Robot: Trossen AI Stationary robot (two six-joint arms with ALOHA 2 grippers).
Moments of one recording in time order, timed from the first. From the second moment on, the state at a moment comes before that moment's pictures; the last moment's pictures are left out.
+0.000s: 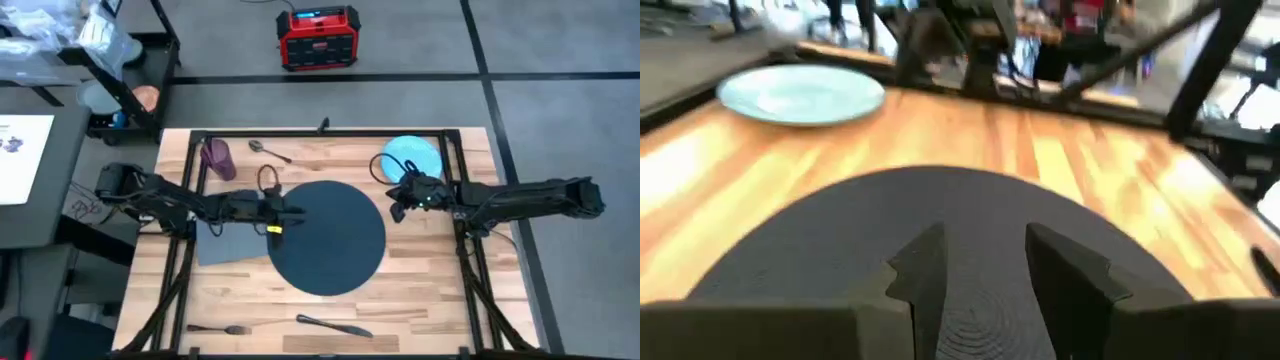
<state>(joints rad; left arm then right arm) 0.02 1.41 0.34 0.90 -0.04 -0.19 -0.14 0.89 0.28 -0.02 0.29 0.56</state>
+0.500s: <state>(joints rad) 0.22 1.63 0.43 1.03 0.20 -0.29 0.10 0.89 0.01 0.42 0.50 0.88</state>
